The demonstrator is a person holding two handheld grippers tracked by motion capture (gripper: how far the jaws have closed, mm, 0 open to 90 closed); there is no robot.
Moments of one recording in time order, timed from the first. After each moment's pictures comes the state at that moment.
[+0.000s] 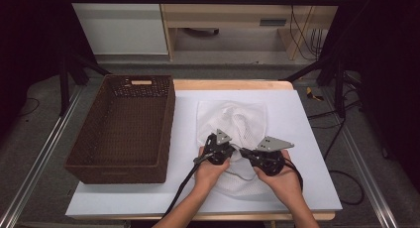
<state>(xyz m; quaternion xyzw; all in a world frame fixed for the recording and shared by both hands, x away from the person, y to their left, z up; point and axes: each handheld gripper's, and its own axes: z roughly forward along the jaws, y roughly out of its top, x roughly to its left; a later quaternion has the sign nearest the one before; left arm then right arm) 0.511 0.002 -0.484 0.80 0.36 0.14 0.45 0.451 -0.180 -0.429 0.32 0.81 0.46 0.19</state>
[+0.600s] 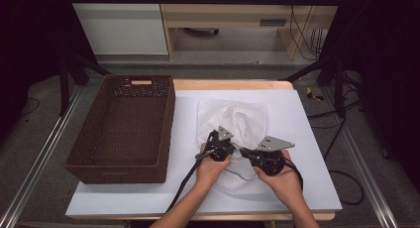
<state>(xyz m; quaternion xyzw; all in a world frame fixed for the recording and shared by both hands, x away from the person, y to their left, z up) 0.522 -0.003 -0.482 0.80 0.36 0.13 0.46 0.451 -0.181 -0.428 0.32 0.81 0.46 0.19</state>
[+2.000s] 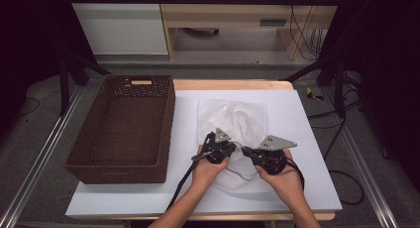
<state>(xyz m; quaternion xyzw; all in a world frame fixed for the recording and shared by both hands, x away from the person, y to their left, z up) 0.510 0.008 -0.478 0.81 0.35 0.12 0.45 0.453 -0.186 -0.427 0.32 0.80 0.47 0.19</state>
